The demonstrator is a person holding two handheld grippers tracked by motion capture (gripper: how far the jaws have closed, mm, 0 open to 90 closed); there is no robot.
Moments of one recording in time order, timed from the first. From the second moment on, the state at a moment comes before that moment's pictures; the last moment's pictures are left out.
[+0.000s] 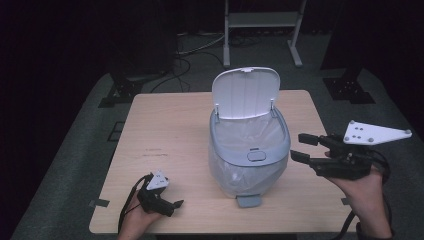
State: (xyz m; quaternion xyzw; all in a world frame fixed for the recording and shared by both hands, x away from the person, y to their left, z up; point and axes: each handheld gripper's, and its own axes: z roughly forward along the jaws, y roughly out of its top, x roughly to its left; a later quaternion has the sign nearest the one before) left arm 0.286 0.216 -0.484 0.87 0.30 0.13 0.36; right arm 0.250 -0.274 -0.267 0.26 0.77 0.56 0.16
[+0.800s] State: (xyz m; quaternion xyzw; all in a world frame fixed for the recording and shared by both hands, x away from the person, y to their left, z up) left arm 0.286 0.216 -0.484 0.87 0.30 0.13 0.36; right arm 0.245 -0.300 -0.320 0.31 0.78 0.51 0.21
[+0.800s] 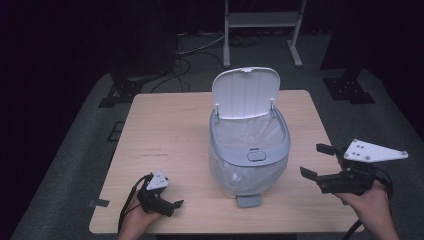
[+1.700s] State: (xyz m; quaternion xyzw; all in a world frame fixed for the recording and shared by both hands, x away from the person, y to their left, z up) left arm 0.286 0.216 -0.484 0.87 0.30 0.13 0.36; right arm 0.266 -0.311 -0.402 0.37 0.78 0.46 0.20
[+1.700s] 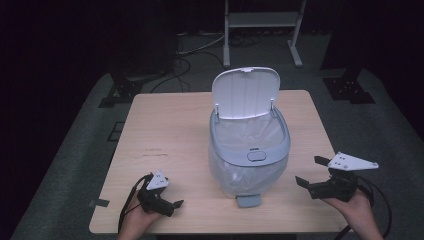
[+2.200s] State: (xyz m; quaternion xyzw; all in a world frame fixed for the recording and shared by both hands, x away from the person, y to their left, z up) left arm 0.286 0.216 -0.484 0.87 0.30 0.13 0.36; right arm 0.276 -0.313 -0.445 0.40 0.79 0.42 0.19
